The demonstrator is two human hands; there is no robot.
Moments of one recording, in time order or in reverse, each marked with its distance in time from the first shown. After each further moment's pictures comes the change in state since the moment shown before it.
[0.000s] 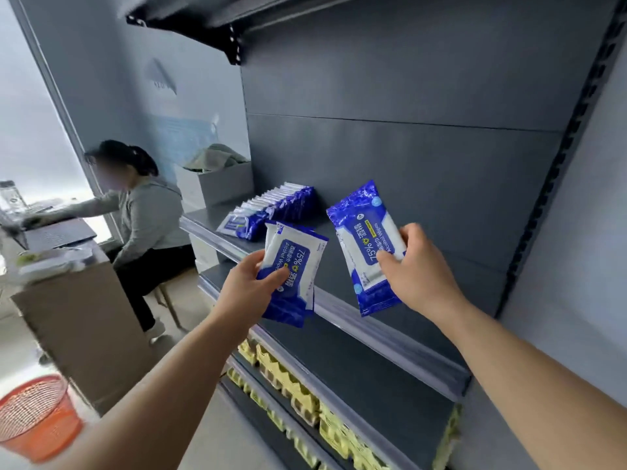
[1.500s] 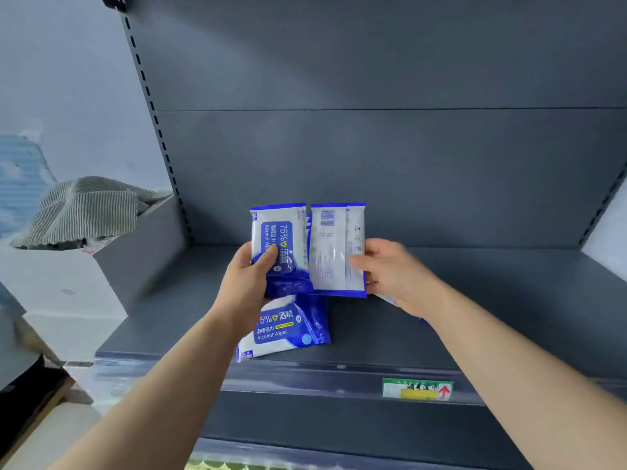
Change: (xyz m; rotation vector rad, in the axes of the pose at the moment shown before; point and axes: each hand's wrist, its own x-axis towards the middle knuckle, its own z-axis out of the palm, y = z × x) left_hand 0.462 -0.047 -0.112 -0.307 -0.674 -0.100; right_hand 0.253 -0.087 0.297 0.516 0.147 0.468
